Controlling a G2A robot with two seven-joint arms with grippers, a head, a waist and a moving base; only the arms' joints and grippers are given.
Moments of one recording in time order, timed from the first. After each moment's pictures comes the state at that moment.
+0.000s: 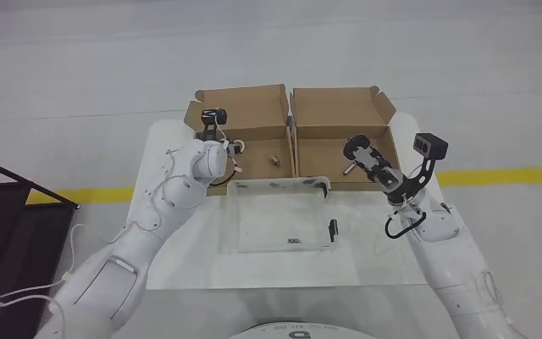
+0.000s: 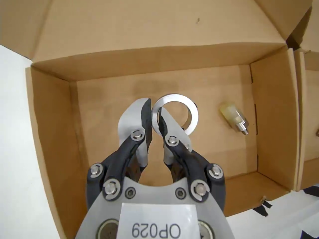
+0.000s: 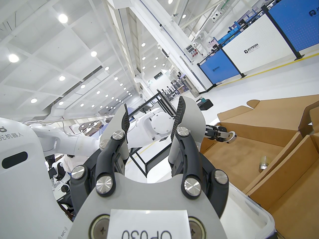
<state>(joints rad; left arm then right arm) 0.80 -1.27 -0.79 -1.11 0.75 0.38 -0.72 -1.51 -1.13 1.45 -1.60 0.16 -0.94 0.51</state>
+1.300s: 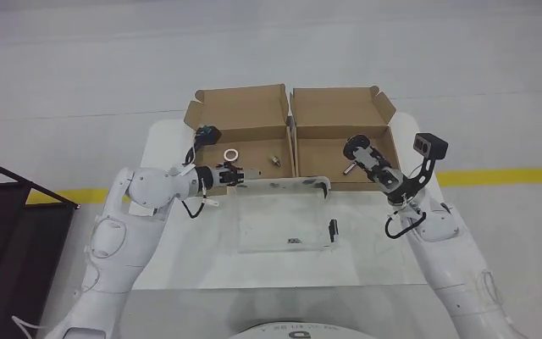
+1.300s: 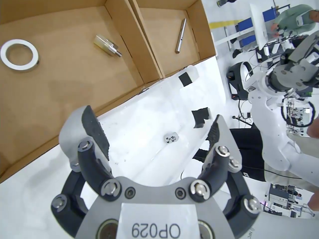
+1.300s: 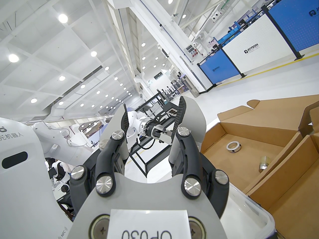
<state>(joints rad) 1.24 -1.14 -1.29 -1.70 0.34 -0.04 -1.07 -1.51 -1.13 1.45 -1.60 0.16 -0.94 0.51</state>
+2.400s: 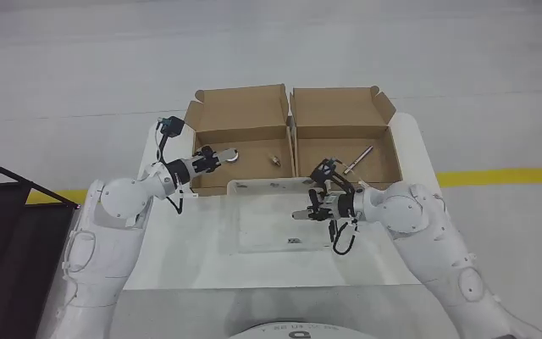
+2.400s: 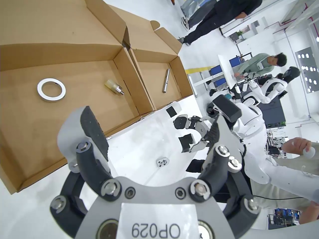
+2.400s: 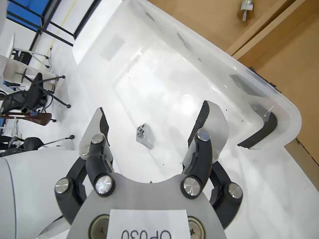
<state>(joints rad) 1.34 -1.12 -1.45 -1.73 0.23 -0.11 -0.90 -1.37 -1.10 1.21 -1.73 -0.49 -0.40 1.06</state>
